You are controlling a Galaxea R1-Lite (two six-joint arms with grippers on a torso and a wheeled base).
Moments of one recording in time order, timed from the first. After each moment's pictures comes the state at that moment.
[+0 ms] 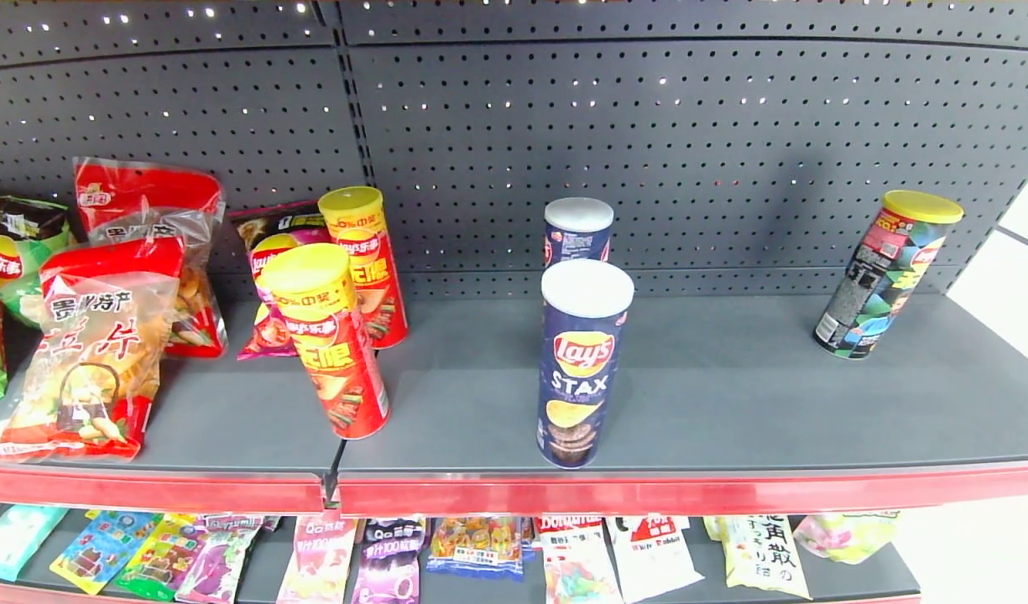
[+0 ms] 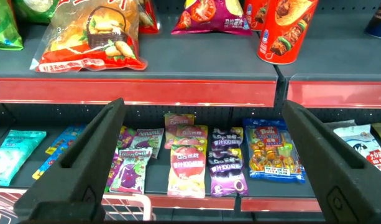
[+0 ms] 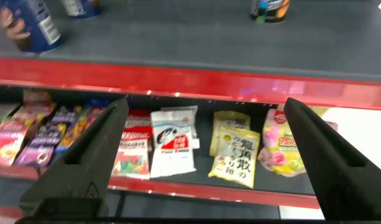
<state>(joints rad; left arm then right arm) 0.00 0.00 0.00 0.00 0.02 0.00 0.10 0.09 0.00 -0.04 0.00 -0.02</state>
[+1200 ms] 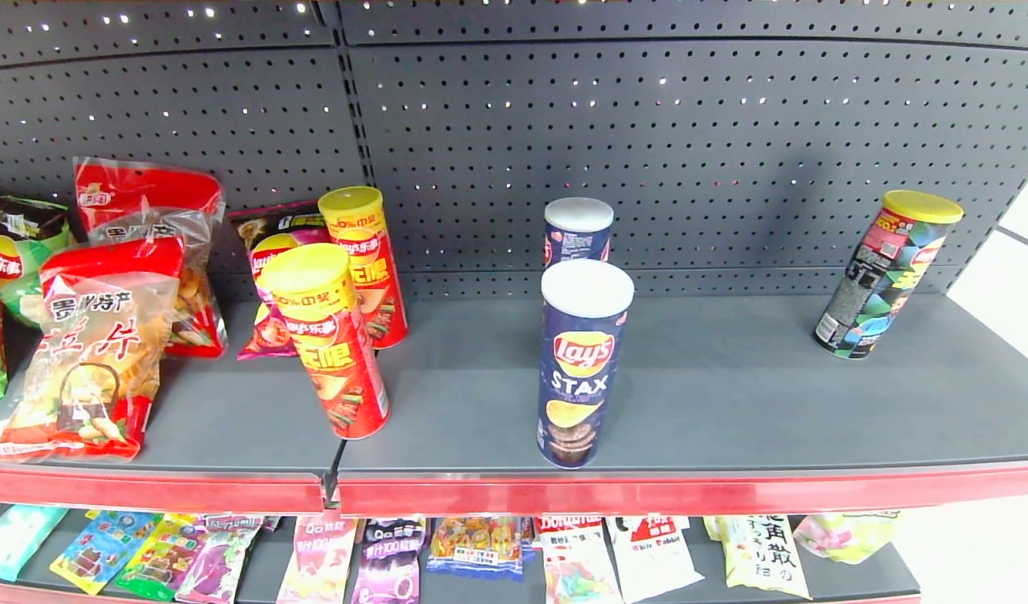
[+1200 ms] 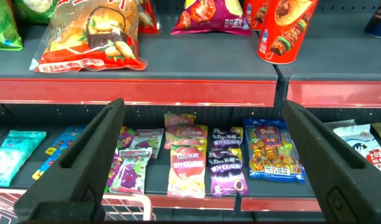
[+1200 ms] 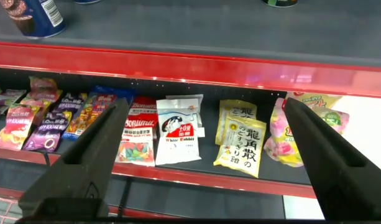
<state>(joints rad) 0.00 0.00 0.00 0.00 0.02 0.01 0.11 0.09 0.00 0.00 0.02 -0.01</state>
